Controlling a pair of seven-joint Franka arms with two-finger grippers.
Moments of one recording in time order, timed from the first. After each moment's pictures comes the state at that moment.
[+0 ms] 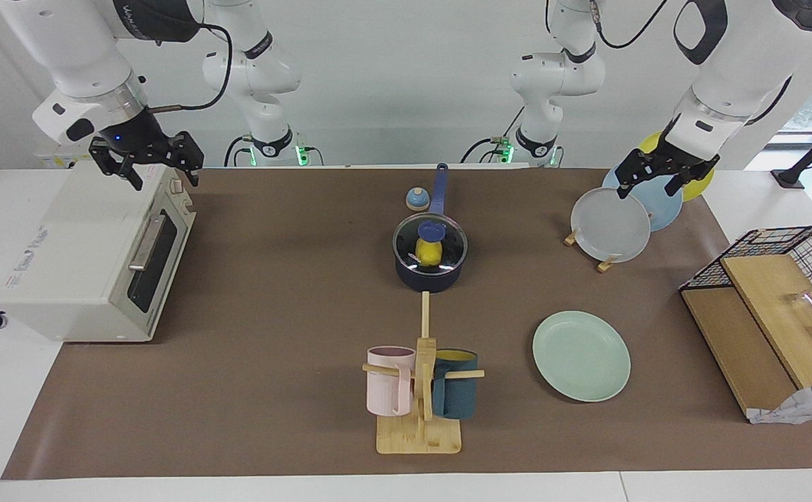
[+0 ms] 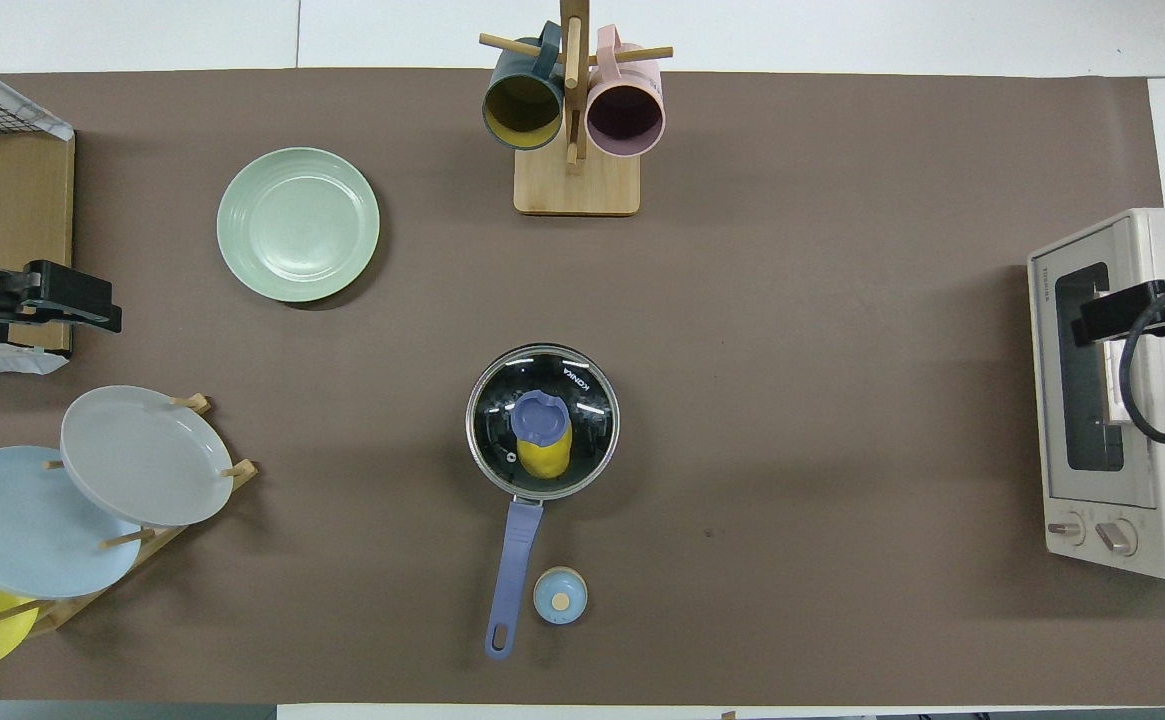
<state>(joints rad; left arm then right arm) -0.10 -0.01 0.02 -1.61 -0.03 1.55 -0.07 -0.02 -0.03 -0.02 -1.60 -0.01 1.51 -0.11</state>
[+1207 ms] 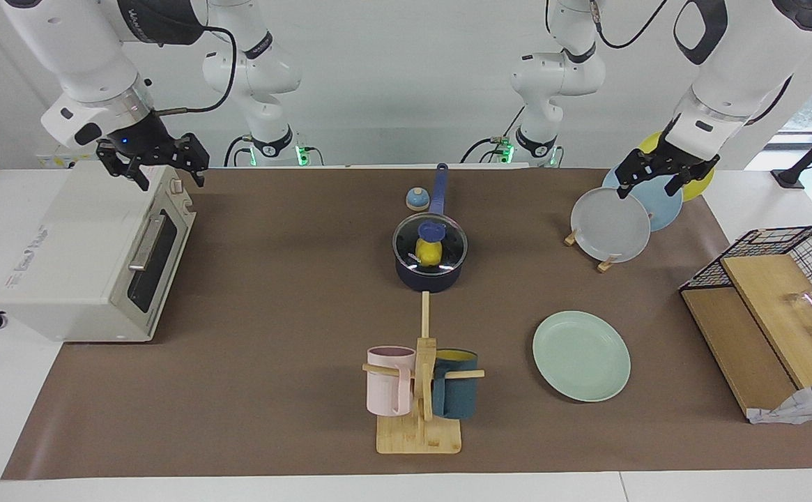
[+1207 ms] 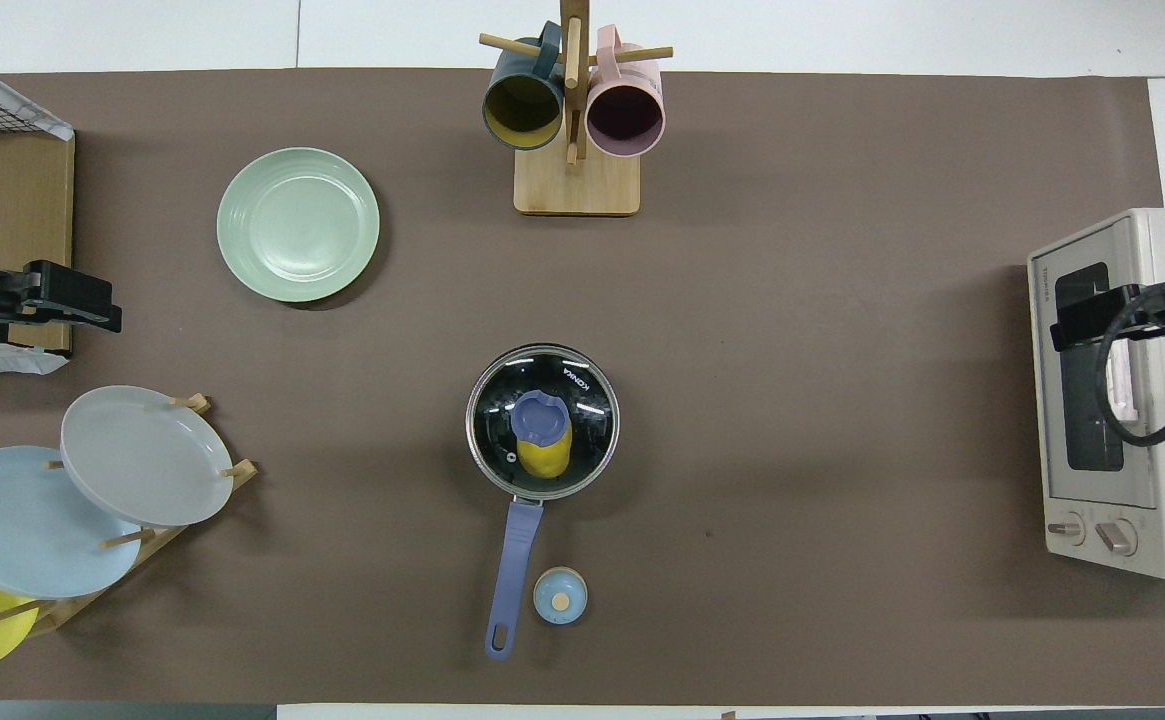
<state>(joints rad) -0.10 -0.01 0.02 -1.61 -0.03 1.55 -0.07 -0.01 -0.03 0.00 -1.62 0.01 1.53 -0.10</state>
